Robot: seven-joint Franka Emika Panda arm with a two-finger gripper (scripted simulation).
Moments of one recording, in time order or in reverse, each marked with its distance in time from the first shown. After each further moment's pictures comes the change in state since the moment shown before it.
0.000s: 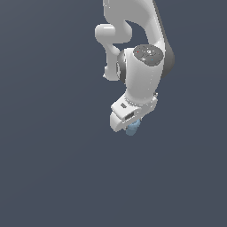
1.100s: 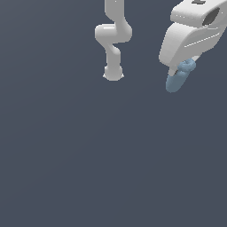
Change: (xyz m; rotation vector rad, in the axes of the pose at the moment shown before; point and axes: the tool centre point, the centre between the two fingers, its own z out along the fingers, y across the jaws) arm 0.028 -0.126 -0.222 0.000 0.002 -0.001
